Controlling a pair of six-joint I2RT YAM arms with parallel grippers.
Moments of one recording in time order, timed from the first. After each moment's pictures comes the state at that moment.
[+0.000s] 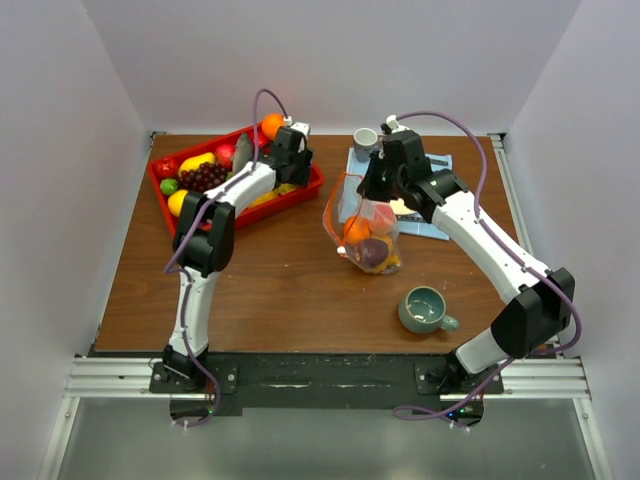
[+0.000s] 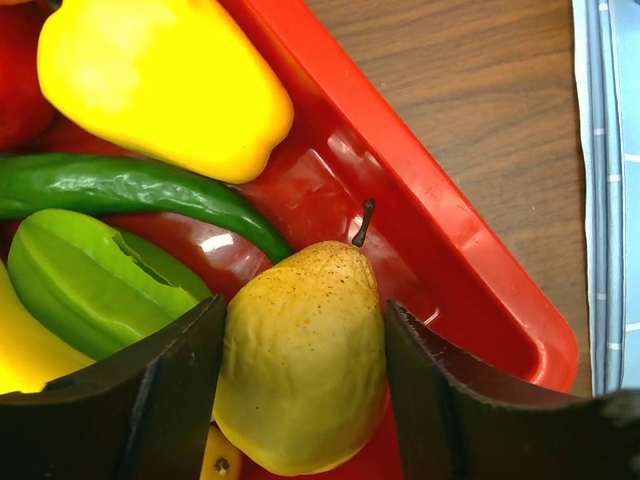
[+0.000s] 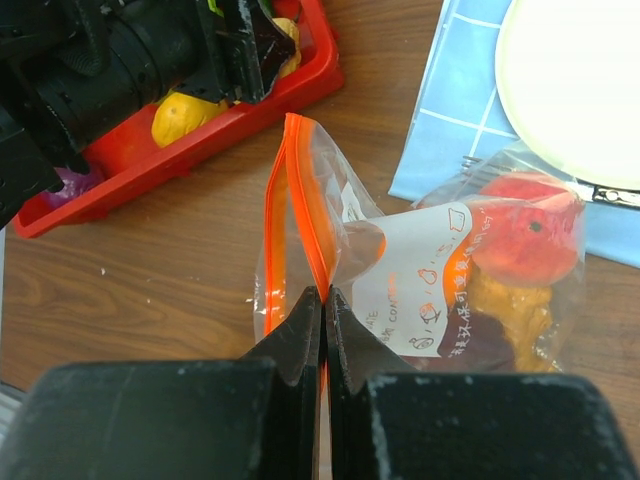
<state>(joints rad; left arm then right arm) -0.41 2.27 1.85 -0.34 -0.14 -0.14 0.51 1.52 1.48 -0.60 0.06 0.55</state>
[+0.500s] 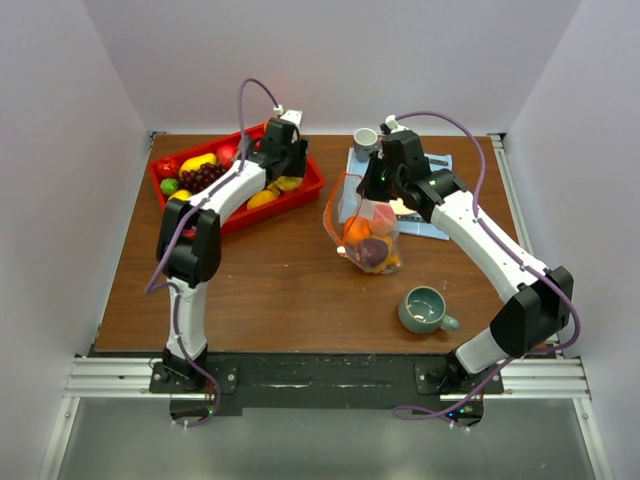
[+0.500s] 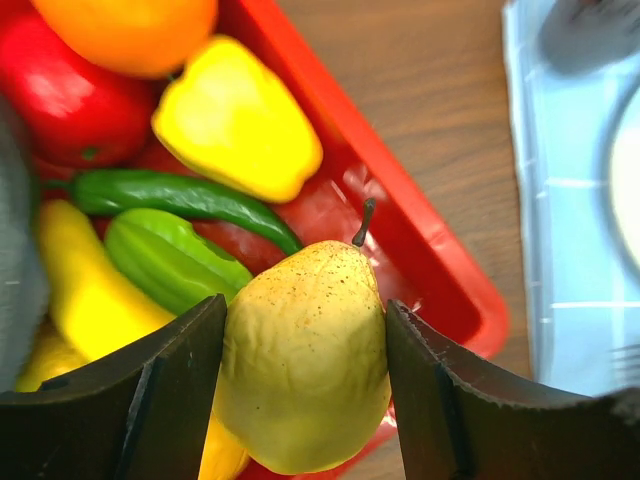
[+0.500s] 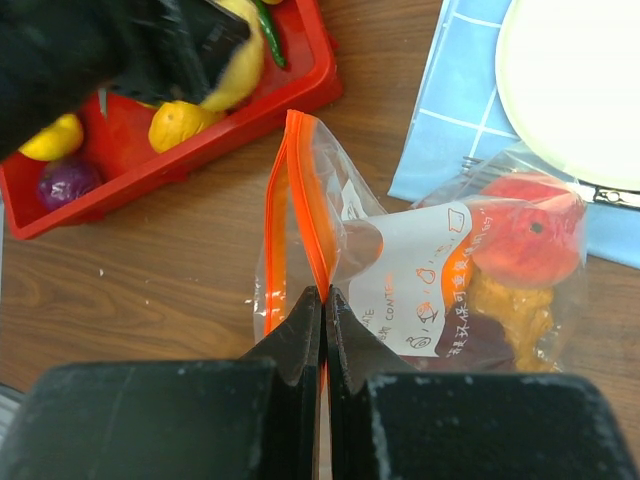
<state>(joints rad) -0.40 2.11 1.77 -0.32 -0.16 -0.16 0.51 1.53 1.48 -0.59 0.06 0.55</state>
